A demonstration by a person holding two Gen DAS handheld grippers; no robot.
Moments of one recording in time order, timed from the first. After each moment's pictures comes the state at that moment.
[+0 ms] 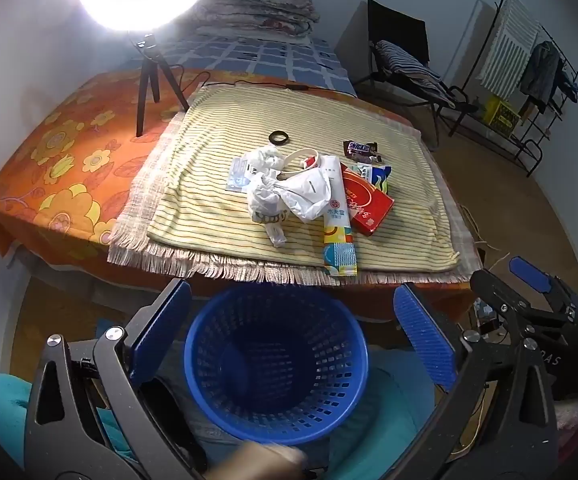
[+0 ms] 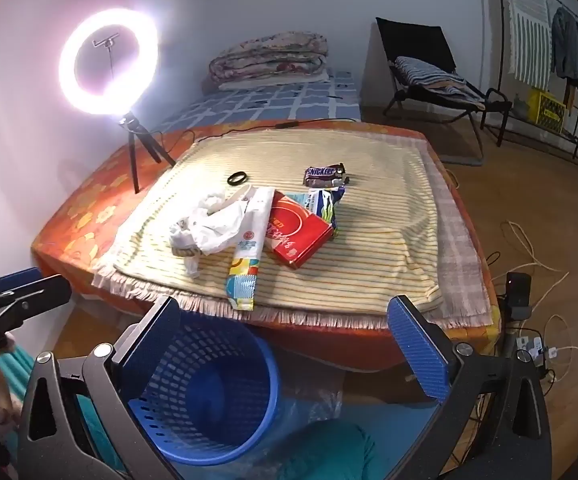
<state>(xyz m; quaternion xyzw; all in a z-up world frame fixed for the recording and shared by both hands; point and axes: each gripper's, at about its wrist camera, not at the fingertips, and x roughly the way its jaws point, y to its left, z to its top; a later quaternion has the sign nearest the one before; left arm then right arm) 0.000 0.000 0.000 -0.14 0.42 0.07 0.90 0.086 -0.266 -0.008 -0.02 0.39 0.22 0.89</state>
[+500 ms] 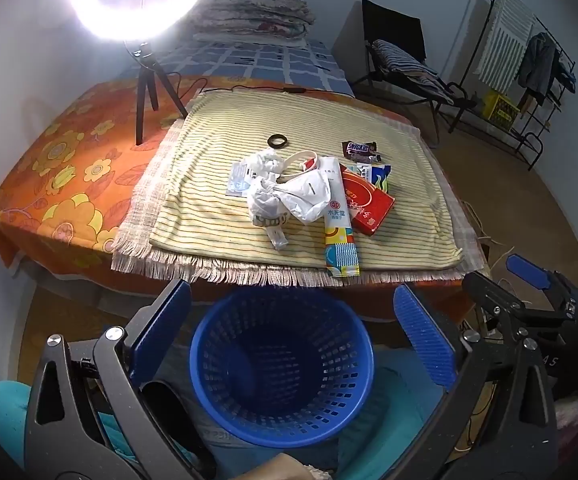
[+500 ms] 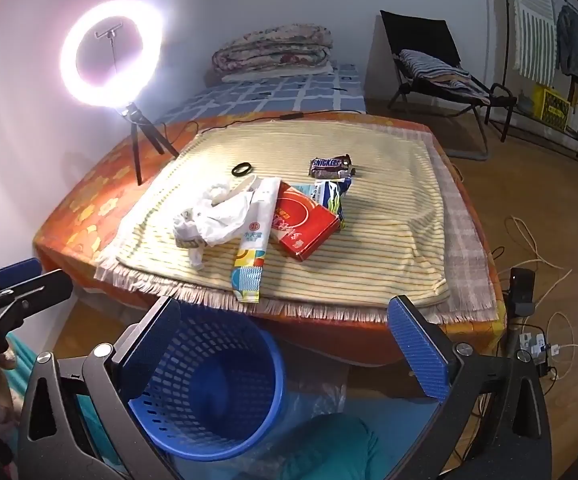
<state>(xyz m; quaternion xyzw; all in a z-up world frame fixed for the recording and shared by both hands) 0.001 -0.002 0.003 -0.13 0.41 0.07 0.90 0.087 -0.259 -0.014 -0.02 0.41 0.23 0.88</state>
